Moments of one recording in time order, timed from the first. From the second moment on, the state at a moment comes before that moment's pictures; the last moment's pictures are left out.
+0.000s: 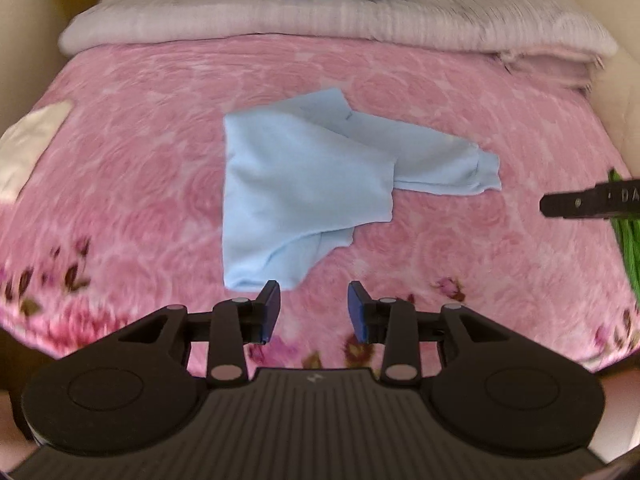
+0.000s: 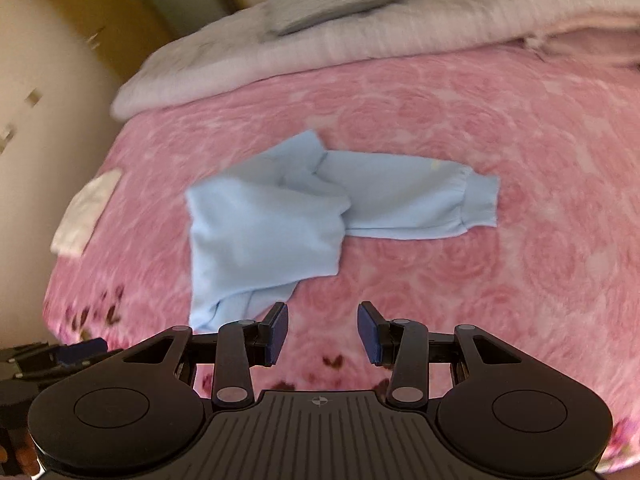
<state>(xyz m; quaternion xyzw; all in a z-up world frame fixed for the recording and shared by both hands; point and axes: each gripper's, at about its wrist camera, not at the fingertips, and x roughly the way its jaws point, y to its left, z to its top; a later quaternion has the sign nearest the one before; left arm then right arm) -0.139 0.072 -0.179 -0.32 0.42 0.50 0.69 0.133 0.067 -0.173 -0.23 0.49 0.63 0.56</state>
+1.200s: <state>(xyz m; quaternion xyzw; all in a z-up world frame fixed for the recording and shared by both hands) 0.001 0.150 -0.411 0.06 0.57 0.42 0.70 0.217 0.136 -0.370 -0.29 0.57 0.52 0.57</state>
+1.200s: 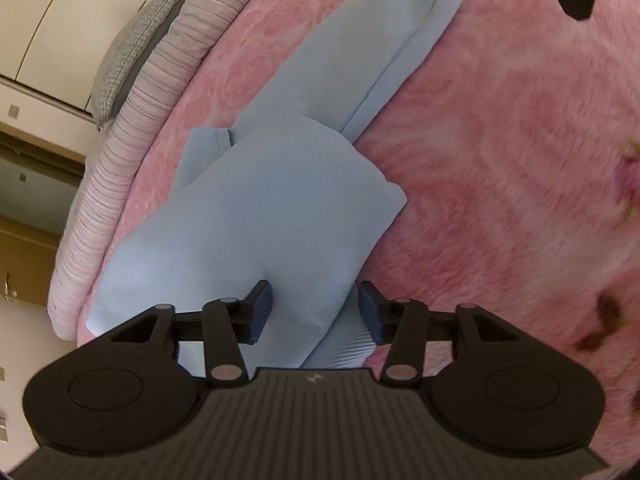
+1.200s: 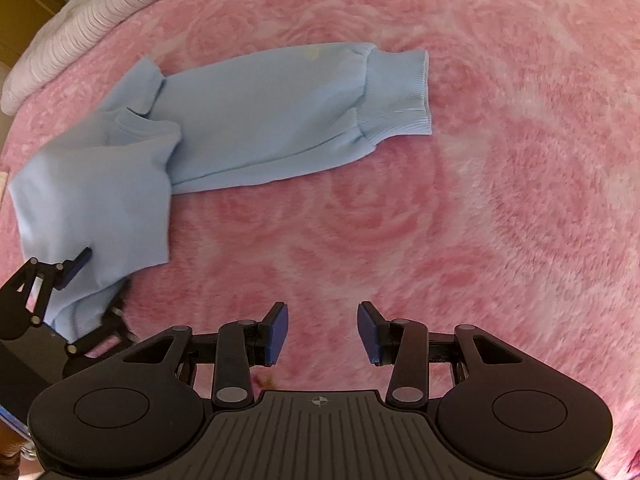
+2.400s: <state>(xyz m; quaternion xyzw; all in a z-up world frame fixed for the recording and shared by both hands) -0.325 0.130 -0.407 -0.76 -0.03 0.55 0.34 0.172 0.194 -0.406 -0.14 0.66 0.46 0.58</state>
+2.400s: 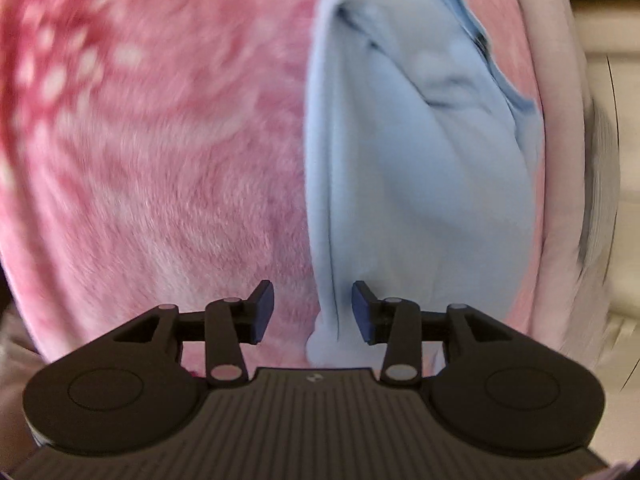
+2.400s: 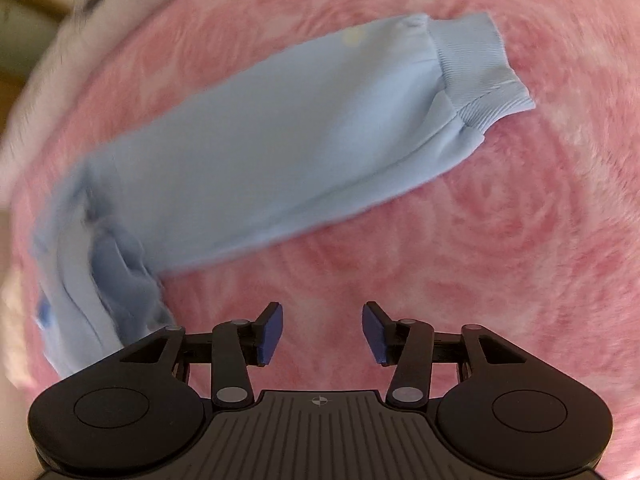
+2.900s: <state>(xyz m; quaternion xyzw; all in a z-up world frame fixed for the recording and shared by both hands) -0.415 0.121 -0.335 -0.58 0.14 0.66 0.45 0.226 0.214 -0.433 0.07 0.66 0.39 0.64</state>
